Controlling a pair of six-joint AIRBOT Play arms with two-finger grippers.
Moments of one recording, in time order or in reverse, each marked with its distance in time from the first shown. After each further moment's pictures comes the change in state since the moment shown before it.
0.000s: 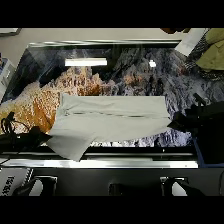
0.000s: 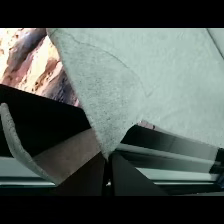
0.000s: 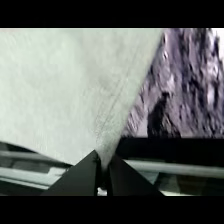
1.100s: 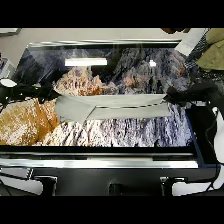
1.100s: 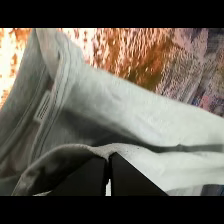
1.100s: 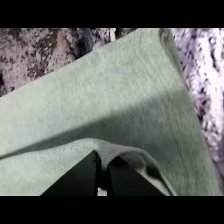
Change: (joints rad) left arm -0.192 -1.029 0.875 -0.099 0.256 0.034; right arm 0.092 -0.537 0.400 0.114 0.422 0.005
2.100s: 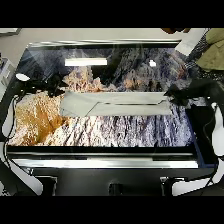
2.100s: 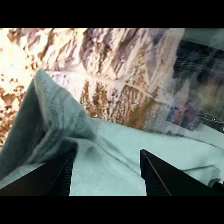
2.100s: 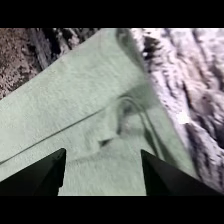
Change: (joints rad) left arm -0.032 -0.274 0.329 -0.039 -0.025 -0.090; right arm -0.045 -0.053 0.116 -0.103 -0.082 0.207
